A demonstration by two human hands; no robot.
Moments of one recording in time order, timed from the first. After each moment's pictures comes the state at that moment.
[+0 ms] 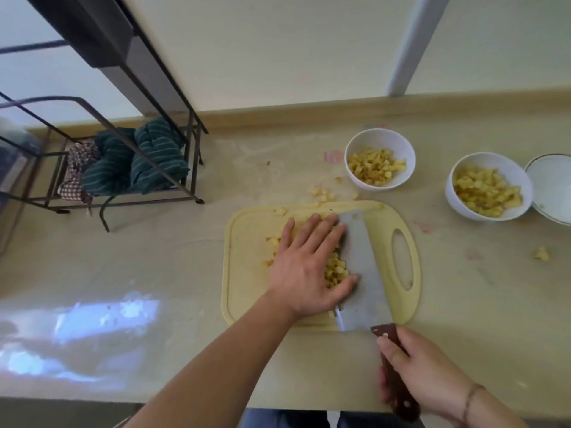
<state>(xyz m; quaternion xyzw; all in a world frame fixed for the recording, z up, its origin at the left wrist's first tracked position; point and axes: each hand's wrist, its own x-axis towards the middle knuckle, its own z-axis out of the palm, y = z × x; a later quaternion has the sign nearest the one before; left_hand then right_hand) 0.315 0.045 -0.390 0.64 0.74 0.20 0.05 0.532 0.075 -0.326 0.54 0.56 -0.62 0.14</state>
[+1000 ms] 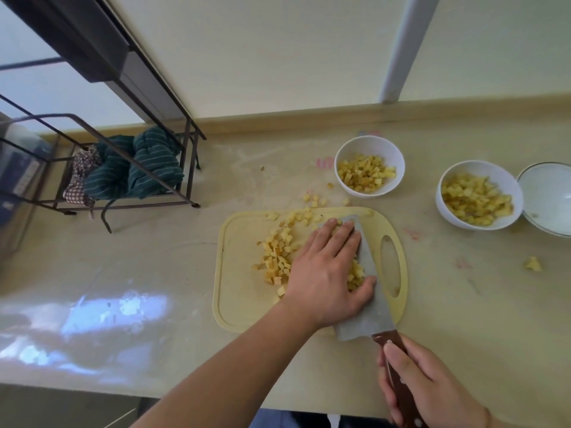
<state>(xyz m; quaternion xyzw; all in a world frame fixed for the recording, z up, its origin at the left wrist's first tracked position) 0.361 0.071 -0.364 0.62 0.76 0.17 0.10 0.564 0.085 -0.317 0.43 0.50 -0.75 0.04</state>
